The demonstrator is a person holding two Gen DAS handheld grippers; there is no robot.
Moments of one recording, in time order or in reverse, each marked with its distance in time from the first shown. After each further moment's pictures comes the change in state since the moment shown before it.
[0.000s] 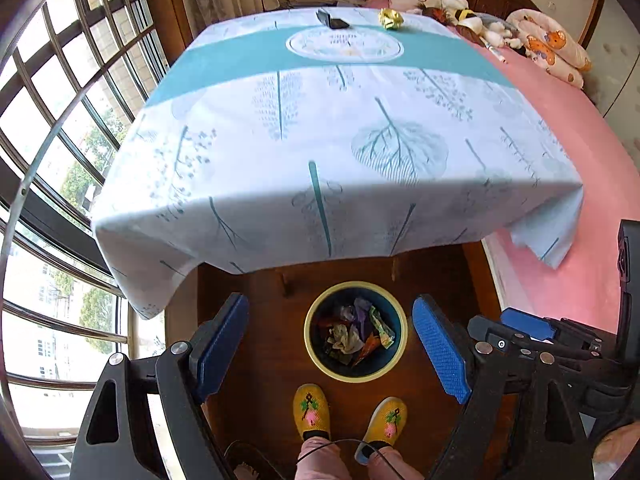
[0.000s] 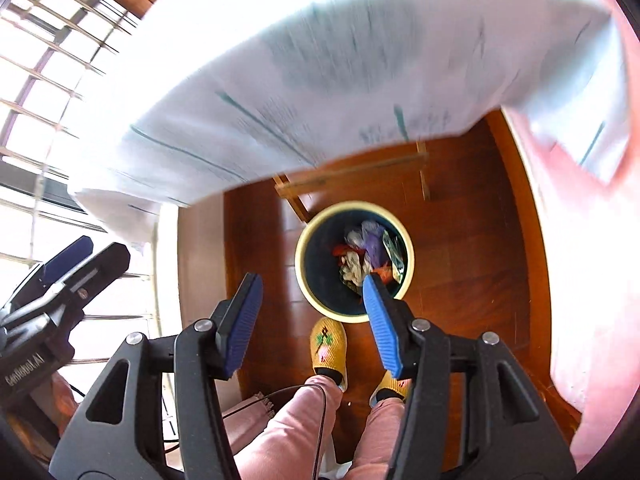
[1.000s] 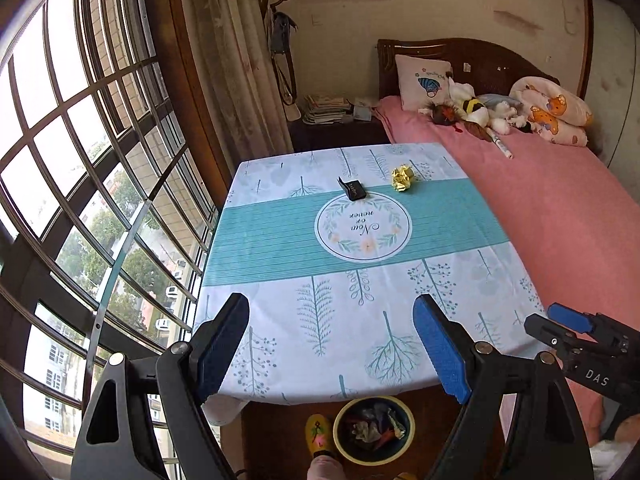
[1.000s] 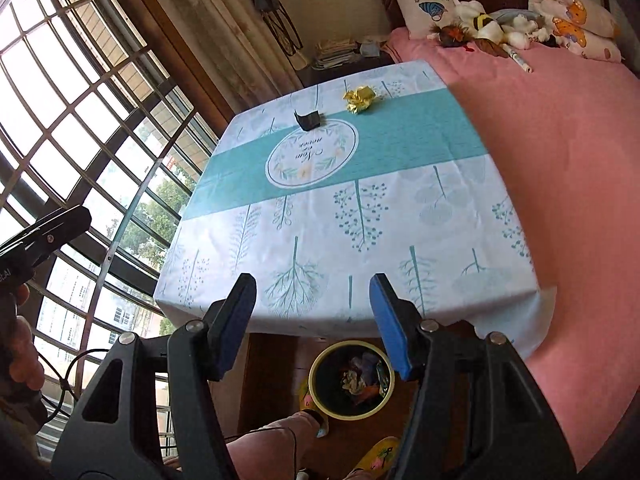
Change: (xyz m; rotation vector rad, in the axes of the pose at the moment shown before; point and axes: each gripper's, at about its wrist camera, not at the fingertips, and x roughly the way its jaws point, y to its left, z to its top) left arm -0.192 -0.006 0.218 0.008 -0.275 0.094; right arm -0.217 0.034 0.153 -0.152 -0.355 0.052
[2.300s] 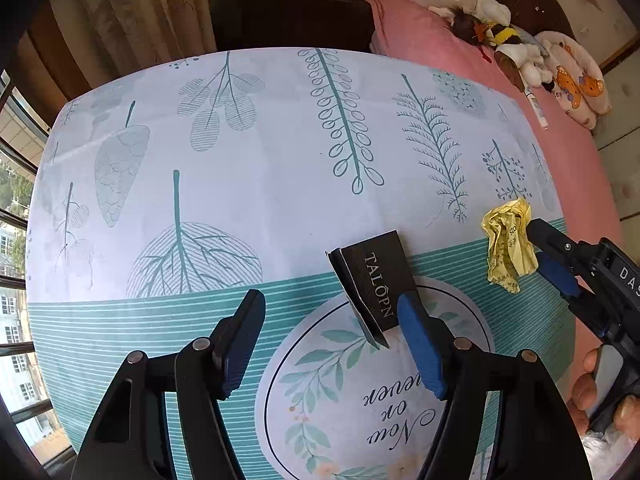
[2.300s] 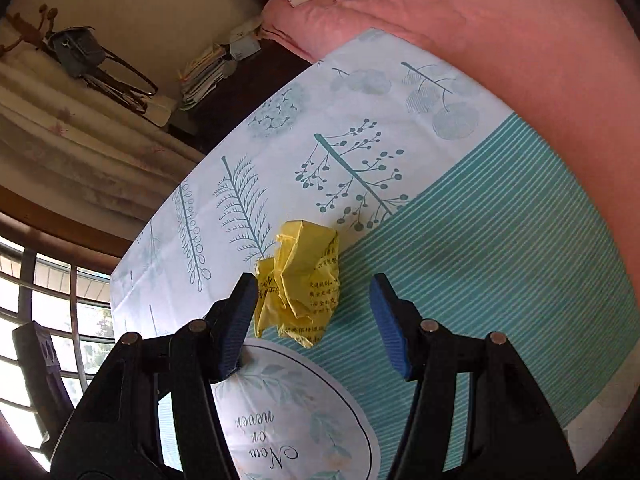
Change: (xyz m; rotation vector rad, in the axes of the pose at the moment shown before) left arm 0.569 -0.007 0.210 -0.065 0.507 -0.293; right arm 0.420 -0.121 0.312 0.528 0.076 -0.185
